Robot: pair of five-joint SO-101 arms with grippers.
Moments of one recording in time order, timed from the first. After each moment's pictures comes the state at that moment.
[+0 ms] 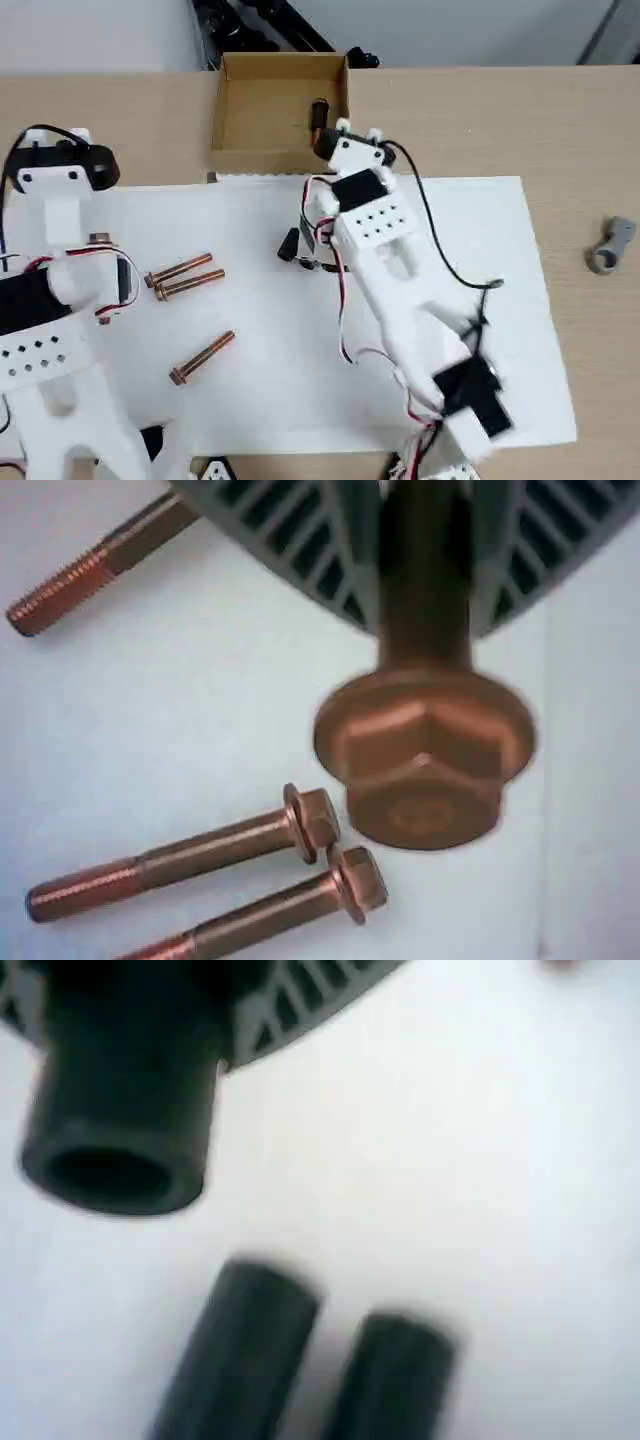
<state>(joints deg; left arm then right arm) -21.4 -37.6 17.8 97.3 -7.3 -29.2 -0.1 0.9 86.0 -33.8</state>
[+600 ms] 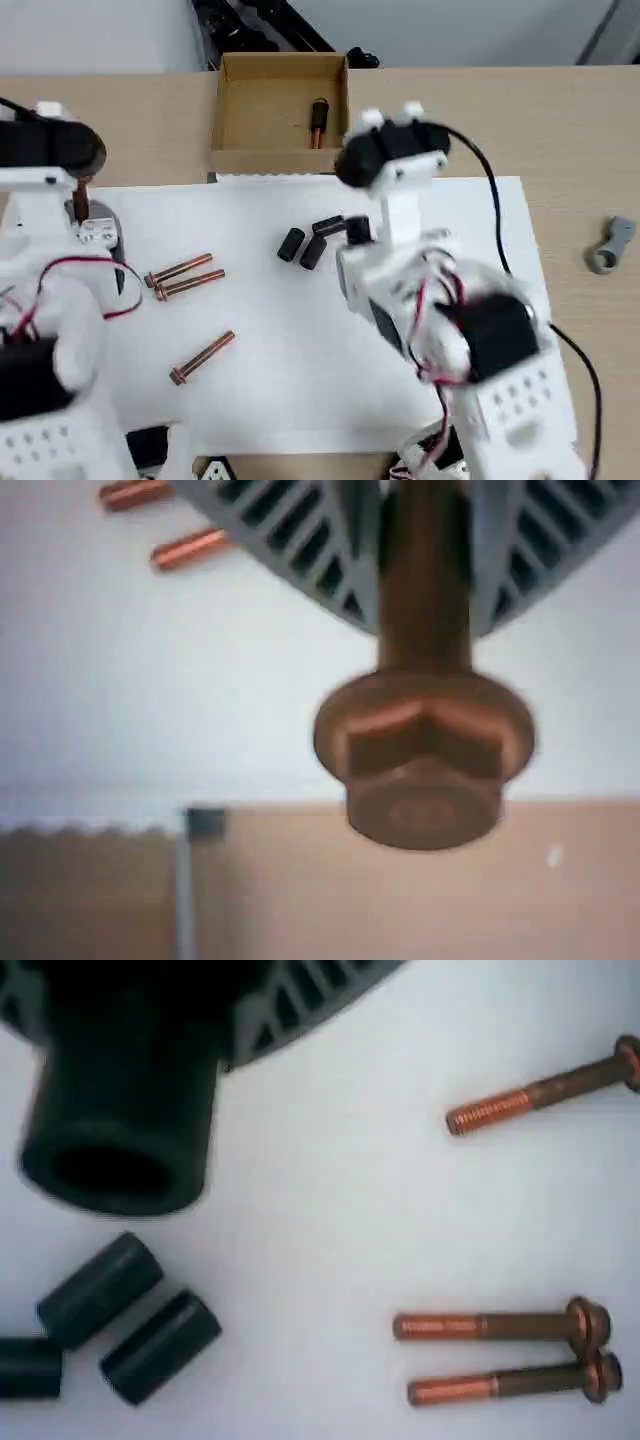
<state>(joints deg) -14.6 -52.8 15.8 81.5 -5.3 -29.4 -45.6 12.7 89.2 -11.7</state>
